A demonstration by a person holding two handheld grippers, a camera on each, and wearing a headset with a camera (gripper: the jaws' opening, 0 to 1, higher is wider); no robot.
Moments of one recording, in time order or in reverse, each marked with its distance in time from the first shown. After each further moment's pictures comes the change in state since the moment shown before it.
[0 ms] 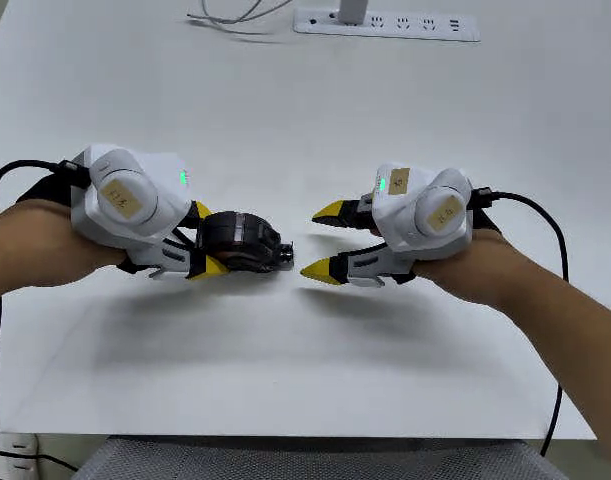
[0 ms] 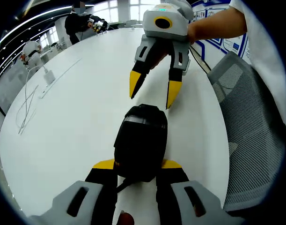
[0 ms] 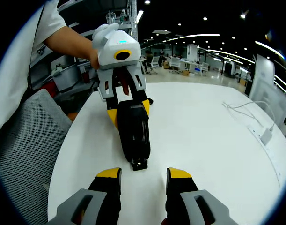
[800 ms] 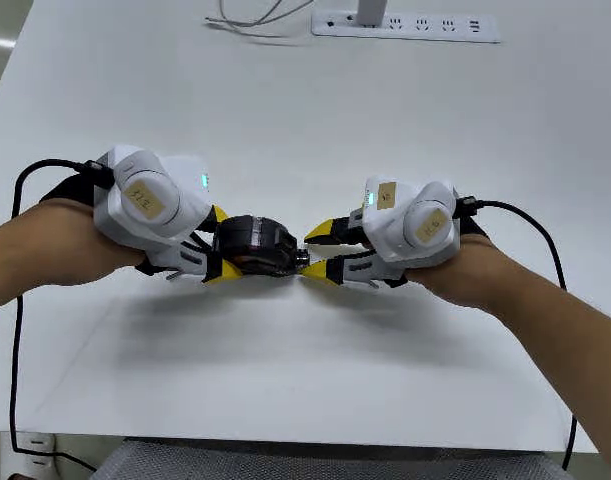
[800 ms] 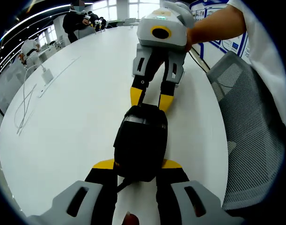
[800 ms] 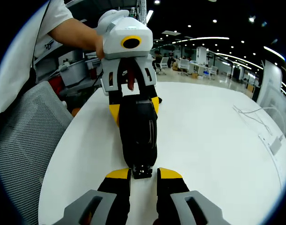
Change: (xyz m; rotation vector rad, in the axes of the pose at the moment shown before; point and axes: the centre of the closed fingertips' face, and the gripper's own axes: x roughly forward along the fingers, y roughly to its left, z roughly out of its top) left arm 0.000 -0.001 -0.001 0.002 0.019 -0.018; right arm 0.027 0.005 0.000 -0.067 -0.001 0.059
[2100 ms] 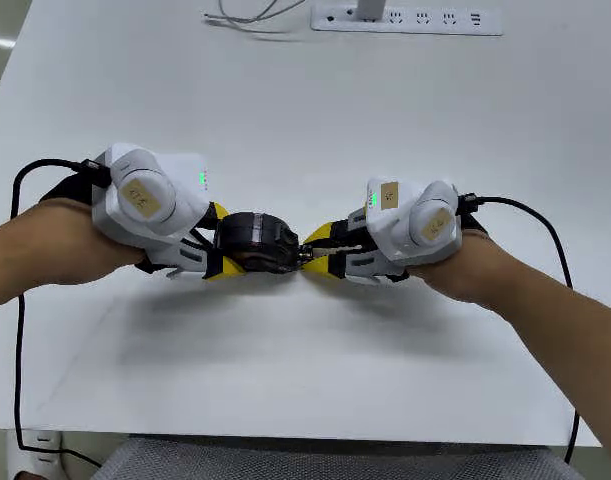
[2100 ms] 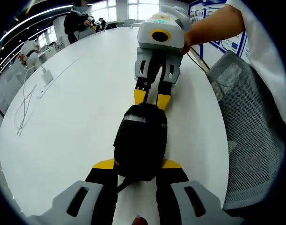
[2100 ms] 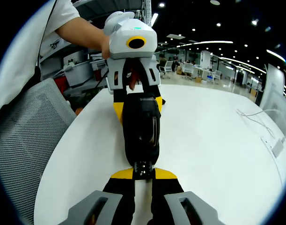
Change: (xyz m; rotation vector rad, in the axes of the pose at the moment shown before) left arm 0.001 0.001 0.000 0.007 -0.008 0.000; right arm -0.001 0.001 -0.005 -0.028 -0.035 0.025
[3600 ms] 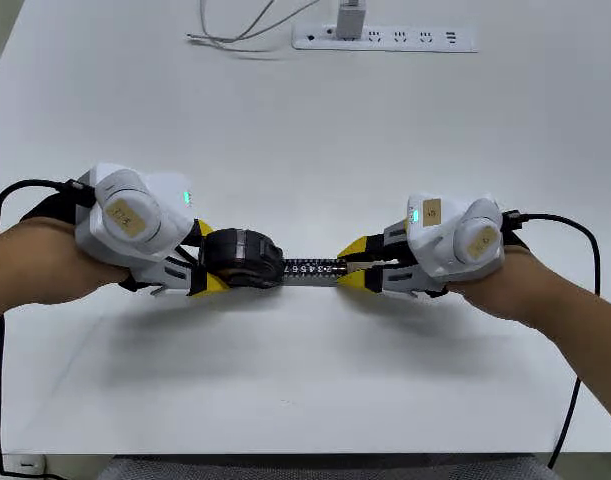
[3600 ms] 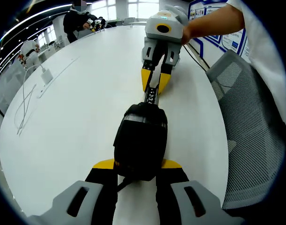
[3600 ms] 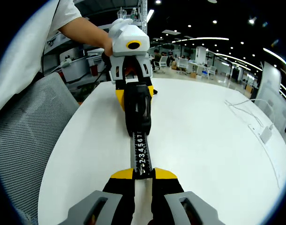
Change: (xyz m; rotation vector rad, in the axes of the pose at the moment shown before) left arm -0.001 -0.001 -0.001 0.002 0.015 -0.001; right arm -0.049 -0.001 -0.033 0.014 0.052 -0.049
